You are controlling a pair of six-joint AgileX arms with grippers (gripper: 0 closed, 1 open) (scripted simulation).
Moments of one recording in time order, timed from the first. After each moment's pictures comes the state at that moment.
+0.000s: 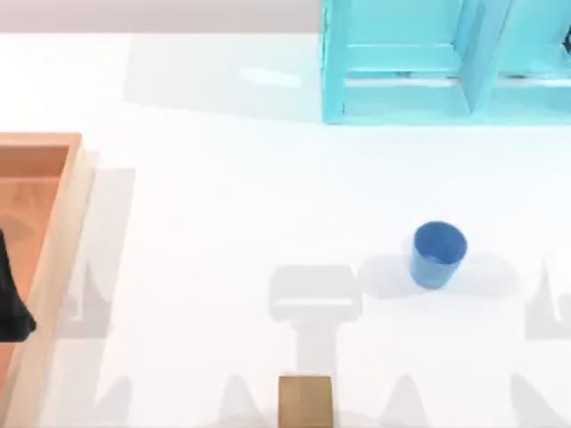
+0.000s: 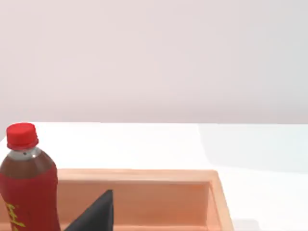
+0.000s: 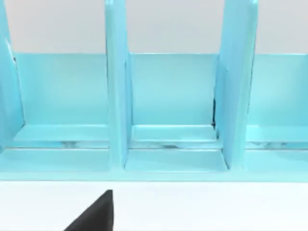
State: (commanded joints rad) left arm 0.00 0.00 0.00 0.00 0.00 0.00; right arm 0.00 0.00 0.00 0.00 0.00 0.00
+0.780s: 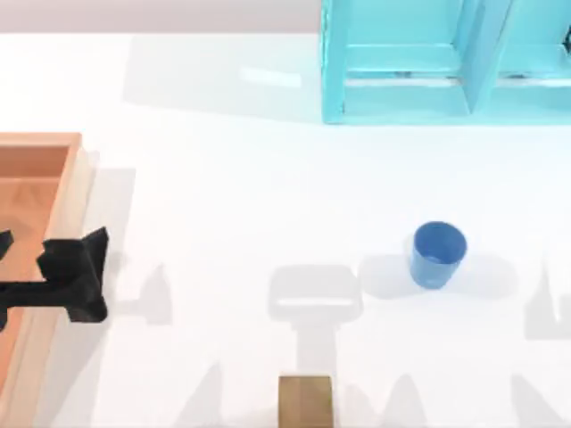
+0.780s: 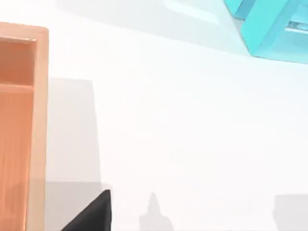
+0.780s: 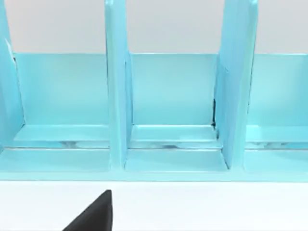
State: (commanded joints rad) left arm -0.32 0.51 0.40 -0.34 0.01 -0.31; right arm 0.00 0.00 0.00 0.00 0.00 0.00
